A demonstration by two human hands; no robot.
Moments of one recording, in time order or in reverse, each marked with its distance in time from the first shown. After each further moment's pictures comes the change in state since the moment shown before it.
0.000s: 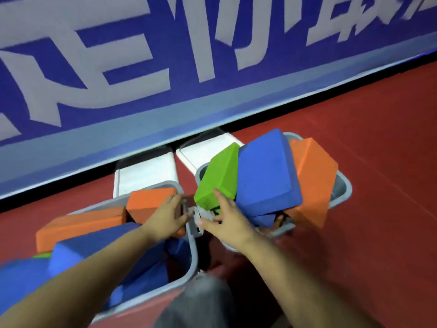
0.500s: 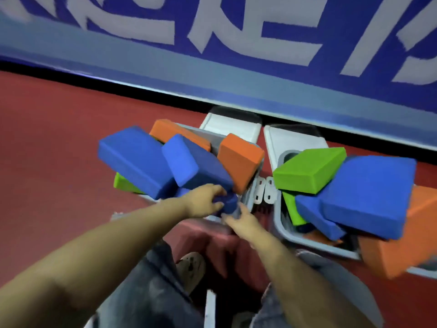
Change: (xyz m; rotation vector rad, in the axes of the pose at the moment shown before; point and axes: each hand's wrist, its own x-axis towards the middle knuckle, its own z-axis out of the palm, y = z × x) left_hand -0.153 -0.035 0.028 -0.188 0.043 -0.361; right_hand -0.036 0.016 0.133 -0.066 -0.433 0.196
